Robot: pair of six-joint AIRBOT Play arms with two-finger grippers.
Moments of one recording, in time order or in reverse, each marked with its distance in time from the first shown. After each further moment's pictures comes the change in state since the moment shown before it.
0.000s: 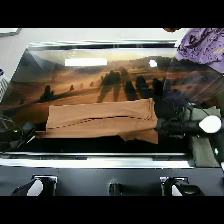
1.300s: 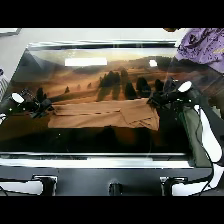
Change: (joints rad) left arm -0.203 -0.712 0.503 -0.012 0.223 -0.002; right arm -0.025 -0.776 0.579 0.067 -0.137 -0.093
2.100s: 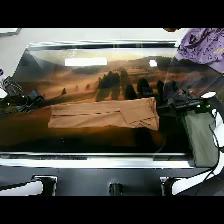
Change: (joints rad) left arm 0.039 0.156 0.058 0.016 -0.071 0.000; right arm -0.297 -0.183 0.011 0.240 0.301 -0.333
